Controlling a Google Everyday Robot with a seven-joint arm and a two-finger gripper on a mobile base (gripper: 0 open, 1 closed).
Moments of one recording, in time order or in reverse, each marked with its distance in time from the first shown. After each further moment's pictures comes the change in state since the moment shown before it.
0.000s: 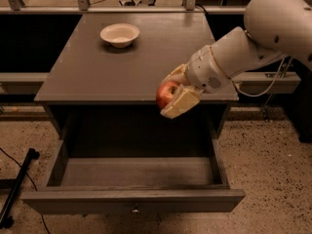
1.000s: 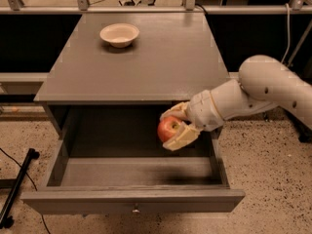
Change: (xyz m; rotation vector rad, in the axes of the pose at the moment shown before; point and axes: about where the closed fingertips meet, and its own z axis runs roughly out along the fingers) arm 0.071 0.030 0.065 -0.073 -0.132 -0.016
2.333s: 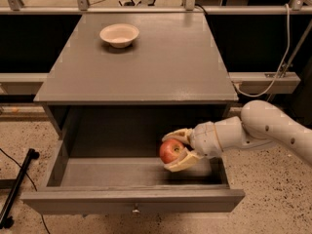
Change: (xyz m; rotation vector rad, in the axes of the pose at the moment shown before) arm 0.063 0.025 0.043 0.030 -0.155 -0.007
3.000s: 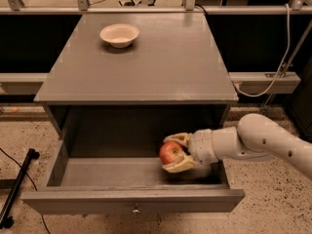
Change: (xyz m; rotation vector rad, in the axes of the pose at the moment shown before) arm 0.030 -0.011 0.014 0.137 0.035 0.006
